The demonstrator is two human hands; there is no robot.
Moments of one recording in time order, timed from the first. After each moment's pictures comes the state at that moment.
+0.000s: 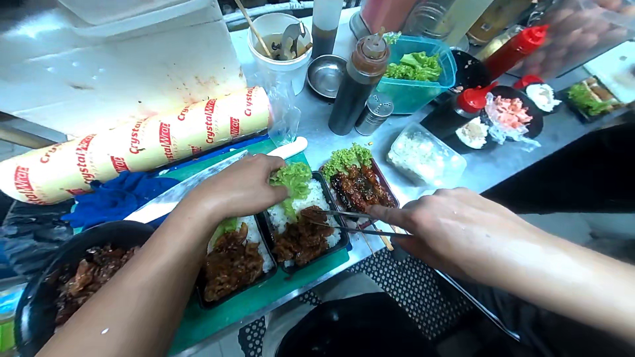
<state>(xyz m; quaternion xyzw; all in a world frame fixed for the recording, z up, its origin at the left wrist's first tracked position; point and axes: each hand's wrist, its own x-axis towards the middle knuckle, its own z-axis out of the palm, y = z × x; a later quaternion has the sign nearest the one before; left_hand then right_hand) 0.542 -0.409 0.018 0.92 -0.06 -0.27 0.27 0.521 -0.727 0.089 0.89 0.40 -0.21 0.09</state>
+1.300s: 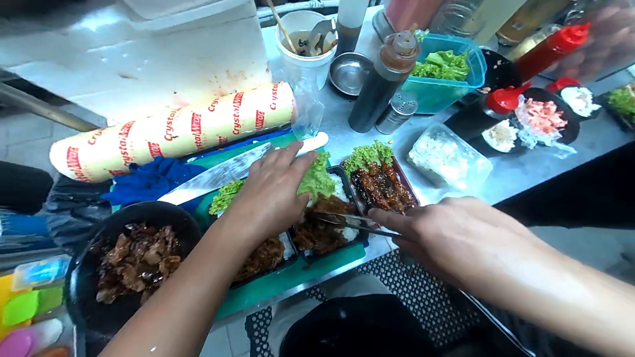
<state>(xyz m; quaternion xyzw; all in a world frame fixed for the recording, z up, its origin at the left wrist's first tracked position) 0.497 -0.421 0.012 0.97 -0.09 -0.12 0.18 0.501 -0.699 0.079 0.89 0.43 -0.16 0.06</state>
